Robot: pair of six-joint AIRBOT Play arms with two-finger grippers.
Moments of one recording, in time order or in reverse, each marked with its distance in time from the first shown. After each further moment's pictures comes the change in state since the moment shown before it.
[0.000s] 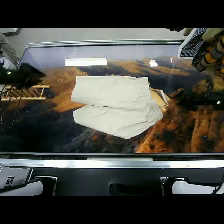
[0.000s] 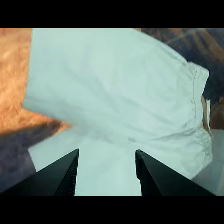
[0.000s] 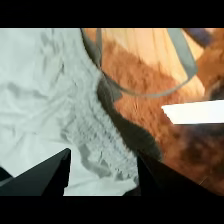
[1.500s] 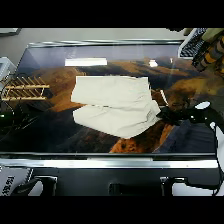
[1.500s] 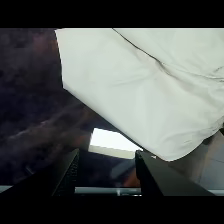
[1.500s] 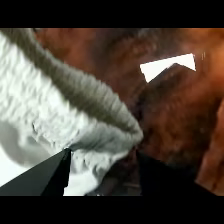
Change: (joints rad) left arm 0.018 0.581 -0.544 0.131 -0.065 -0.158; right arm 0.170 0.026 -0.301 -0.098 -0.280 0.032
